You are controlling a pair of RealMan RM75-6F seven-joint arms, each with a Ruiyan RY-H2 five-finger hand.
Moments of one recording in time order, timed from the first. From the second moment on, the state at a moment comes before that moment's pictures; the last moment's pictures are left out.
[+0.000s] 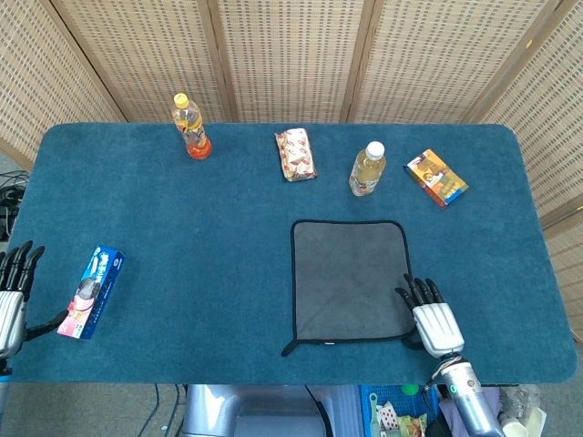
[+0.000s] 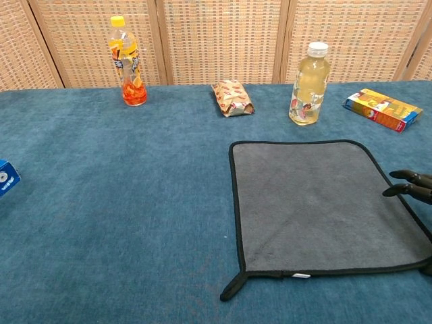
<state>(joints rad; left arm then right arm) -0.06 -1.20 -0.07 -1.58 1.51 1.57 0.07 0.22 -1.57 0.02 -1.32 -1.49 1.22 -0.19</state>
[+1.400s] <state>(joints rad) -0.07 -1.20 -0.07 -1.57 1.52 1.57 0.05 0.22 -1.62 0.02 -1.24 -1.50 1.27 -0.13</state>
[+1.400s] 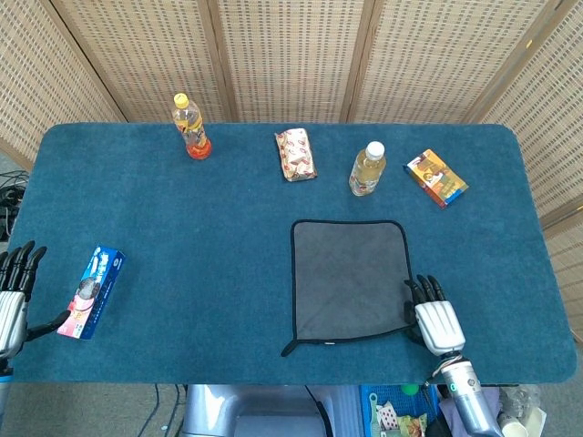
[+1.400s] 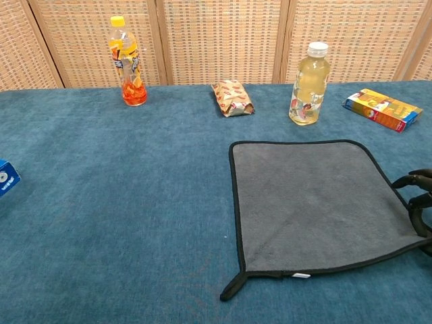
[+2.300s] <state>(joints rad) -0.06 -1.20 -0.07 -1.57 1.52 1.57 0.04 0.29 -1.59 0.06 -1.34 -1.51 1.26 -0.23</state>
